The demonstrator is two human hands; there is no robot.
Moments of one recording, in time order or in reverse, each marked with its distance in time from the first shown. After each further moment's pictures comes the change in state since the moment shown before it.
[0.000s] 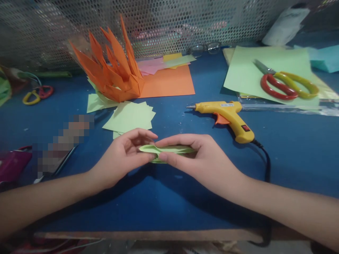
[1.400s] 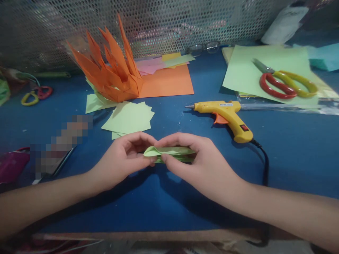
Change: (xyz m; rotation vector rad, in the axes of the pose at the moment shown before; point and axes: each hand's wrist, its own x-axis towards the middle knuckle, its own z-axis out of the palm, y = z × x) left_hand 0.001 0.001 0.003 -0.049 -0.070 -0.037; right_hand -0.005 0.000 0.004 -0.116 0.074 -0.086
